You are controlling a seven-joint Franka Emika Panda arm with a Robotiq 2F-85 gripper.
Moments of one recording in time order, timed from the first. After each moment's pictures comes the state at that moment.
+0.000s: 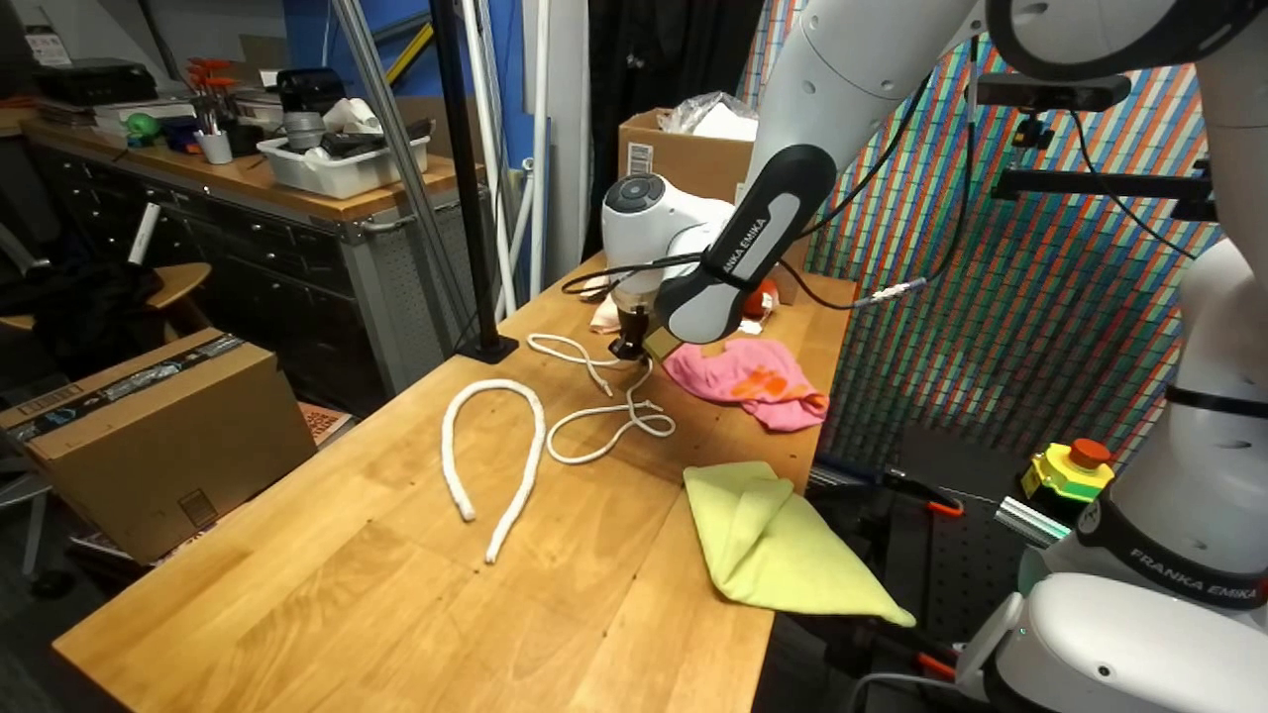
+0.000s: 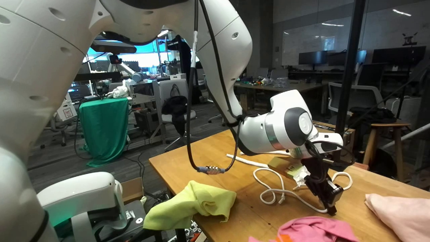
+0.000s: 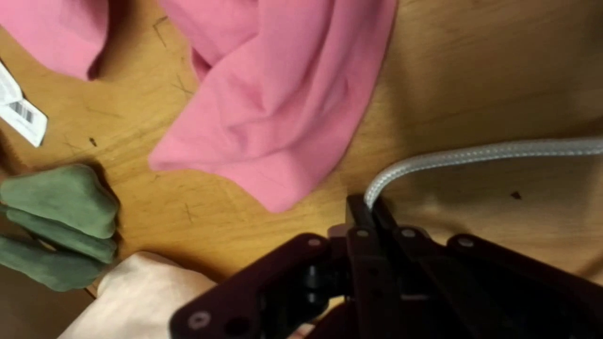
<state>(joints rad) 0.28 0.60 -0.42 -2.02 -0.44 2.73 0.64</state>
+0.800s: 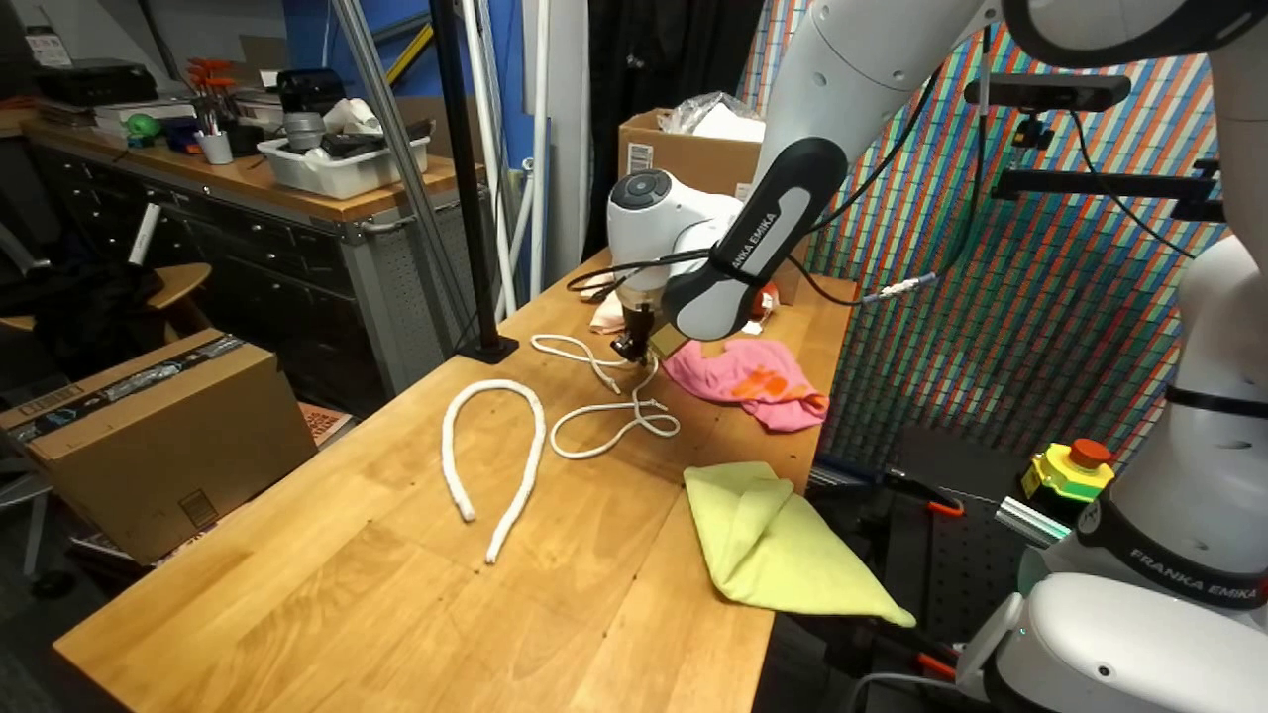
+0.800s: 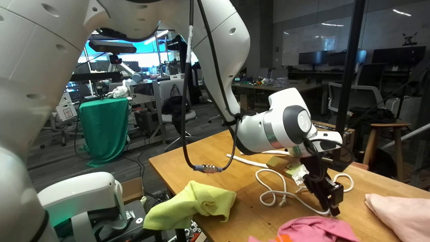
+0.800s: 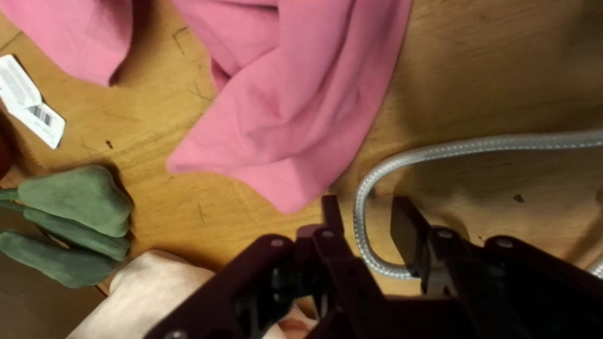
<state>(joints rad) 0.29 0.57 -0.43 -2.05 -0.46 2.74 0.65</state>
